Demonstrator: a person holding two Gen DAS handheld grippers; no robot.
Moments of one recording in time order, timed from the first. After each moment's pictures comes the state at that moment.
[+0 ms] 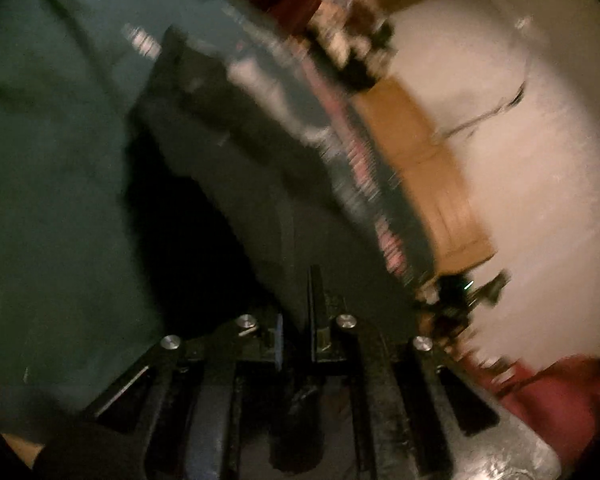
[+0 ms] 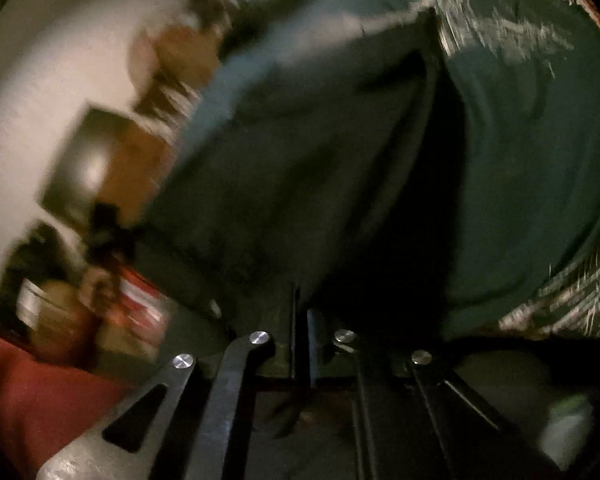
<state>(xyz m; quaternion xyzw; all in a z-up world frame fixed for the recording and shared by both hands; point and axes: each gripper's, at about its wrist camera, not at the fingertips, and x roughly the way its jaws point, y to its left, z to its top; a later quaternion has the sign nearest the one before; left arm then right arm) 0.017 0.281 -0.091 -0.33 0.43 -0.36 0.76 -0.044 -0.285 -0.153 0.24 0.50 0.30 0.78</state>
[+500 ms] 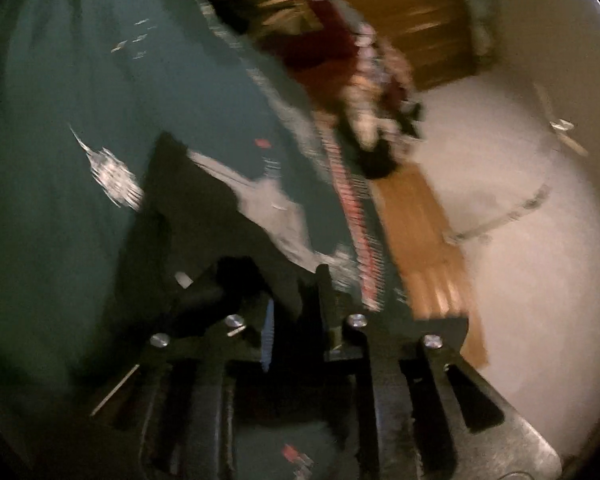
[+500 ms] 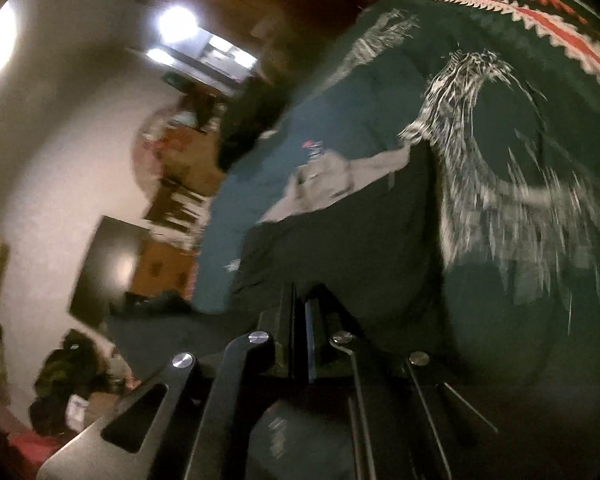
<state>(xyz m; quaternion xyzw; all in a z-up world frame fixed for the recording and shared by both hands) 0.235 0.287 -0.107 -0.41 0.41 -0.27 0.77 0.202 -0.372 -0.105 0.34 0.43 0.25 0.80</state>
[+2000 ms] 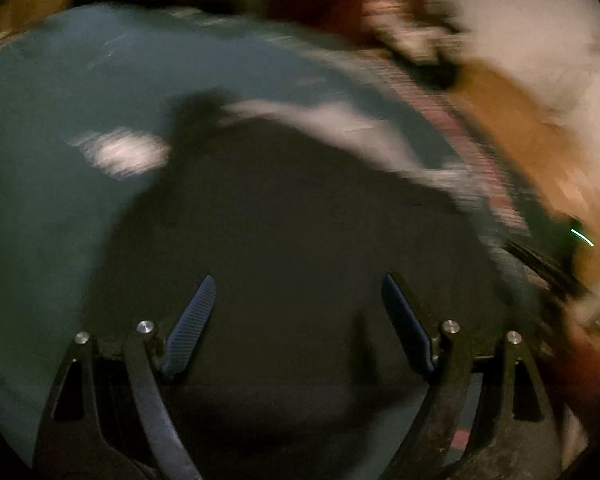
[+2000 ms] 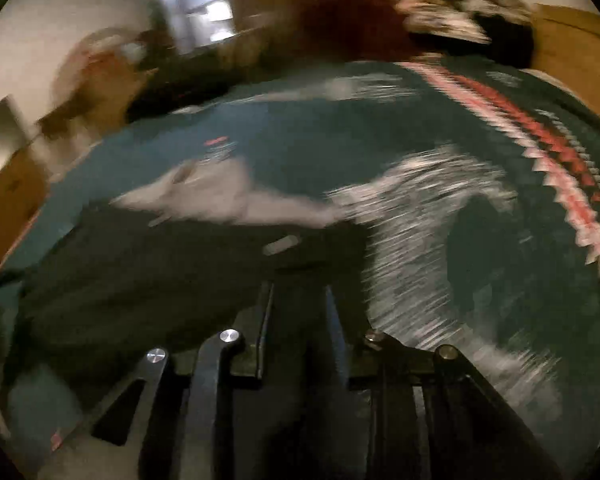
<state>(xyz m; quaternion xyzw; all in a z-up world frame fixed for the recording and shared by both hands) 0.203 0.200 -0.161 -0.15 0.45 -0.15 0.87 0.248 -0.275 -0.159 0.03 0.39 0.14 0.91</state>
